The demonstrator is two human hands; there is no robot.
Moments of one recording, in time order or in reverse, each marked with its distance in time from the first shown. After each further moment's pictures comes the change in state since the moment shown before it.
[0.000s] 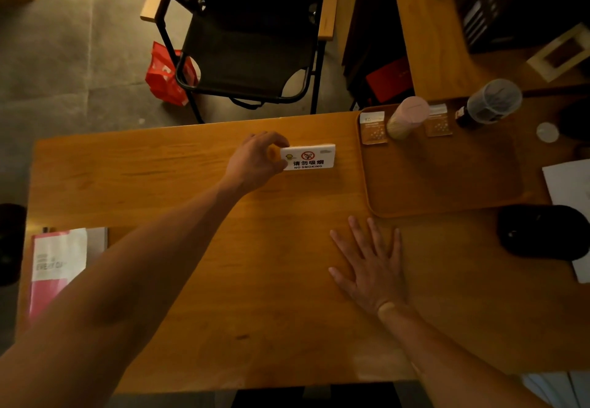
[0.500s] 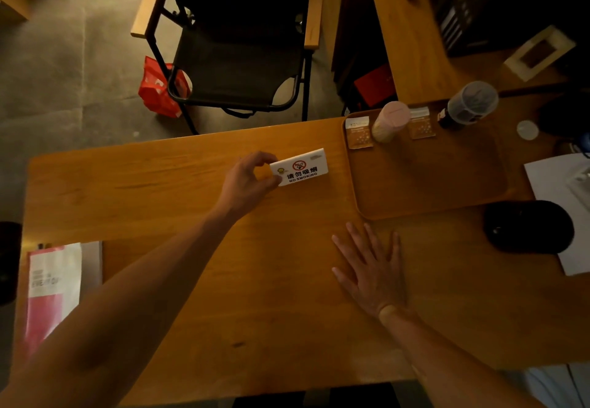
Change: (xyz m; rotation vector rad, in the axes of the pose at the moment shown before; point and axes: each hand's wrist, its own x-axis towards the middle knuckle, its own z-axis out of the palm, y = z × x) left_hand -0.028 0.006 0.009 -0.246 0.013 -0.057; right_hand -0.007 0.012 -0.001 0.050 0.014 0.027
